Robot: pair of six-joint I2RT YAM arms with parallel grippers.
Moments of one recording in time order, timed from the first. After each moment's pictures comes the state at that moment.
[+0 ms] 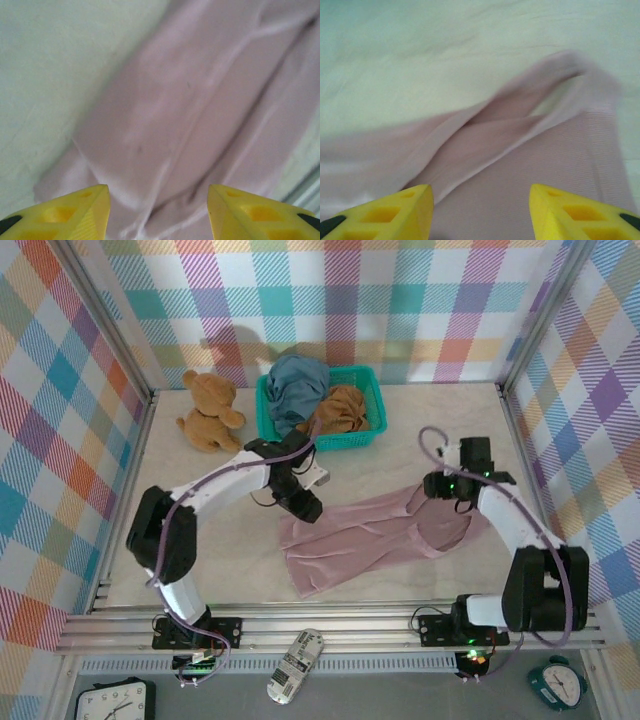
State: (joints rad) left arm -0.63 1.80 1.39 -0.96 0.27 0.01; right arm -0.01 1.38 0.90 -0.50 -0.12 0.04
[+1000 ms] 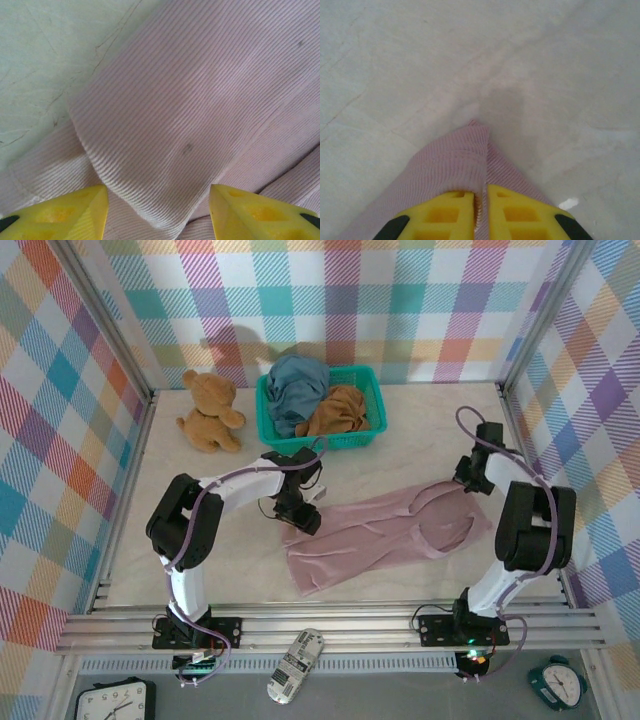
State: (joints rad) left arm -0.65 1.88 1.29 -0.92 0.19 -0.08; right arm -0.17 1.67 1.02 -0.50 0.03 0.39
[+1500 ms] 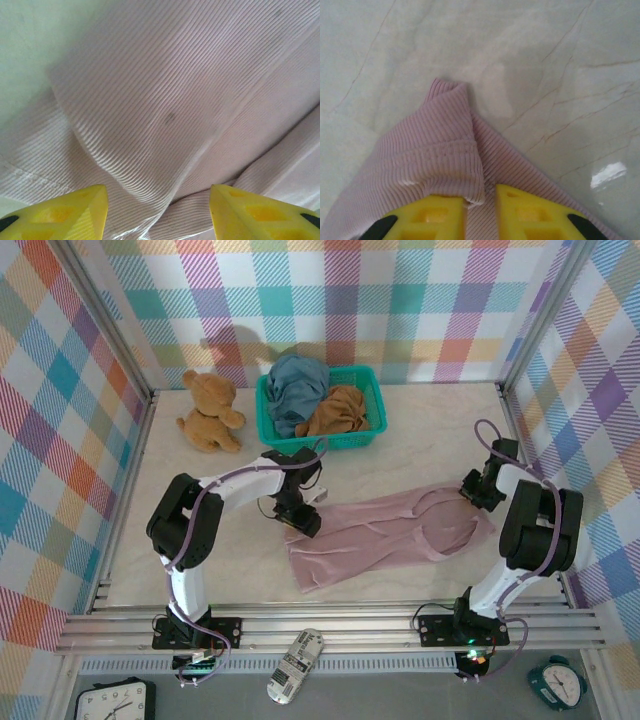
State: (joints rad) left arm -0.65 1.88 1.35 -0.98 0.24 -0.04; right arm -0.27 1.71 0.96 -0.49 -0.16 0.43
